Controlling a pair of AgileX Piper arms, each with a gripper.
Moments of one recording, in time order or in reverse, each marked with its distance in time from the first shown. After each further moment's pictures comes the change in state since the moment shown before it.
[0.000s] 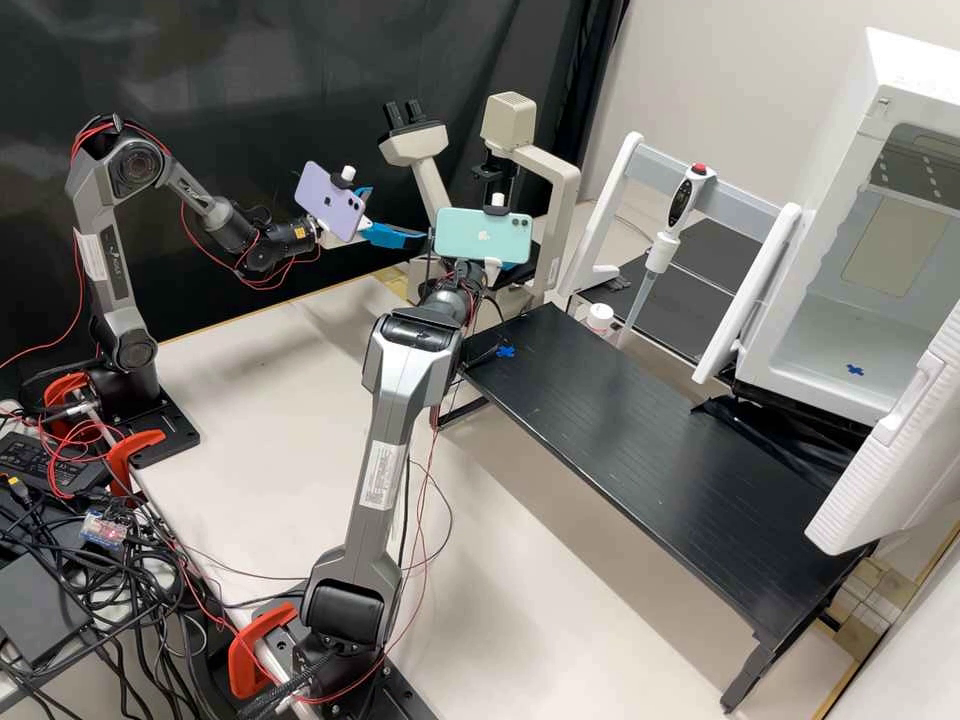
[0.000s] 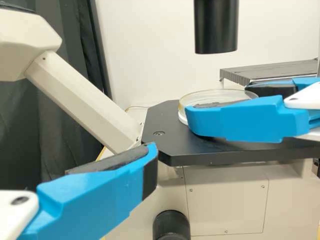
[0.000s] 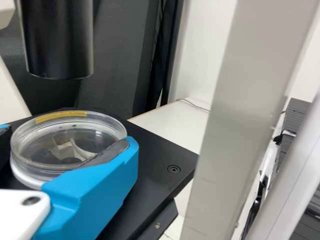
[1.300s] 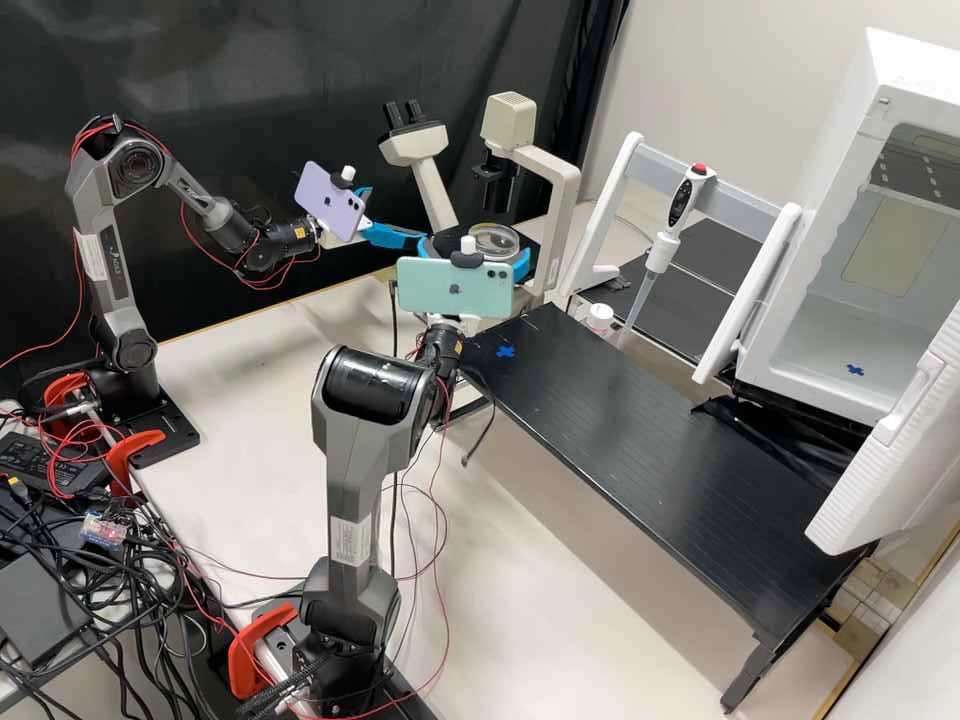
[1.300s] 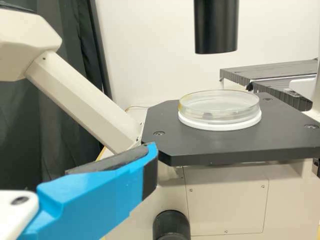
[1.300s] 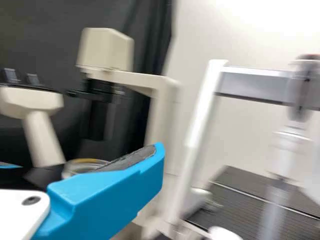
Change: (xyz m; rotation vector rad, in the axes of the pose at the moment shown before) left arm 0.000 0.000 0.000 0.000 0.000 0.000; right arm -0.218 0.002 0.035 -0.060 0.196 0.406
